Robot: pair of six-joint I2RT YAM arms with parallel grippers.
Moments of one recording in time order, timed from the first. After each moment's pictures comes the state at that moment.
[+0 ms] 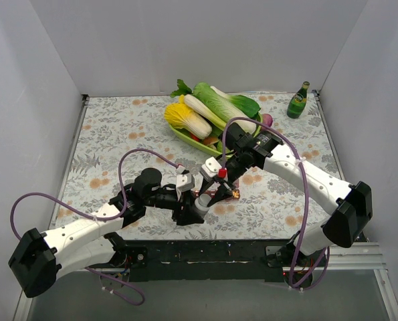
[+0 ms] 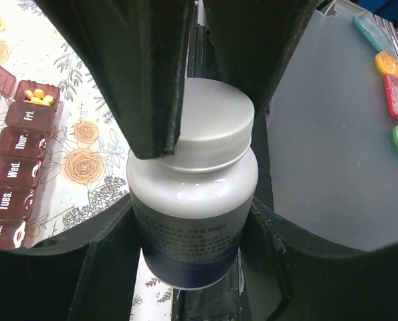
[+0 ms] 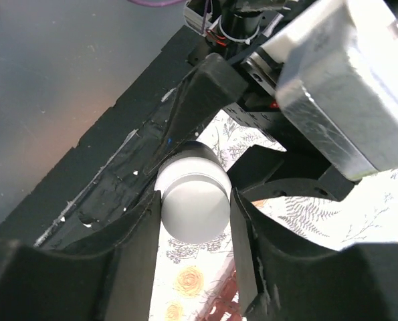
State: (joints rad) left arm -0.81 0.95 0.49 0.13 0.80 -0.11; right arm 0.82 1.48 1.39 -1.13 -1.13 -1.28
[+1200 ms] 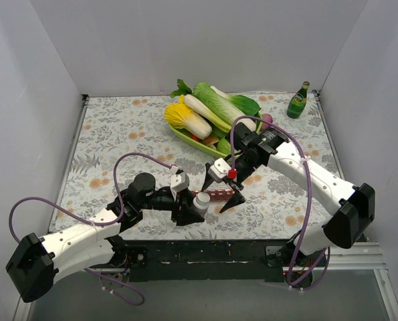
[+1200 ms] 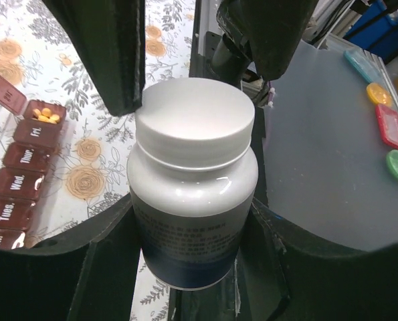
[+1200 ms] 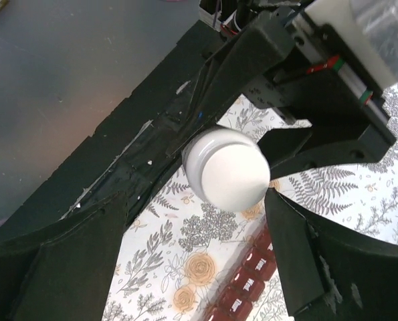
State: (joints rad) left arm -0.81 0.88 0.40 0.30 0.75 -0.22; right arm 0.77 1.45 1.40 -1.27 -1.13 -1.40
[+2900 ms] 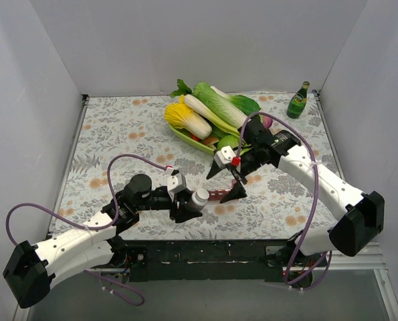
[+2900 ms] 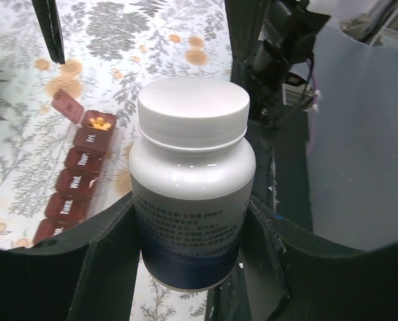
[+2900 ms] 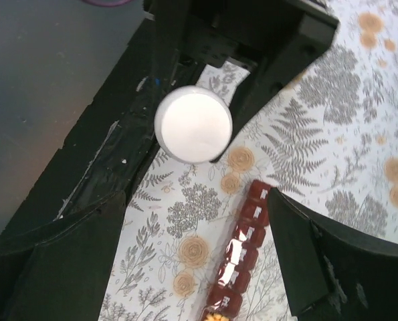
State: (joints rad) left arm -0.81 0.82 0.41 0.23 0.63 -0.09; right arm 0.64 1.38 1.27 -0.98 -1.14 -1.07
